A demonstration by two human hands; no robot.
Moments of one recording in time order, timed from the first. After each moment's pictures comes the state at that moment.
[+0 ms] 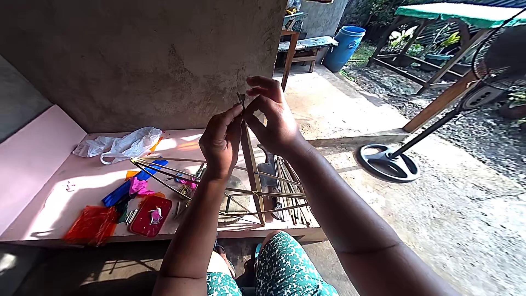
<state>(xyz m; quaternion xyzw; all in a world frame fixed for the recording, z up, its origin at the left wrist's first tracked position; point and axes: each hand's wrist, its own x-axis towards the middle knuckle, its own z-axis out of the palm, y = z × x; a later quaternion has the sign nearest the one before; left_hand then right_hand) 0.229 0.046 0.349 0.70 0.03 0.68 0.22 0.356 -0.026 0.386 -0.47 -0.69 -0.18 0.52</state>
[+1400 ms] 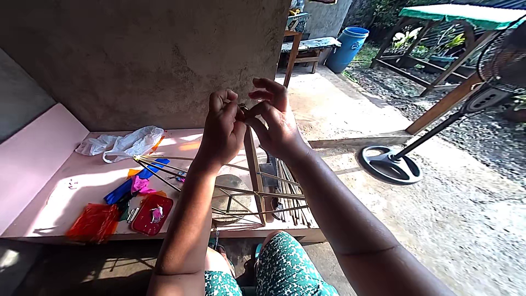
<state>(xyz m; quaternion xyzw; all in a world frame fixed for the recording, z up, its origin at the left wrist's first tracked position) 0.207 0.057 0.391 0.85 0.06 0.48 0.20 0.353 -0.026 0.378 -0.44 -0.70 -0.25 0.50</state>
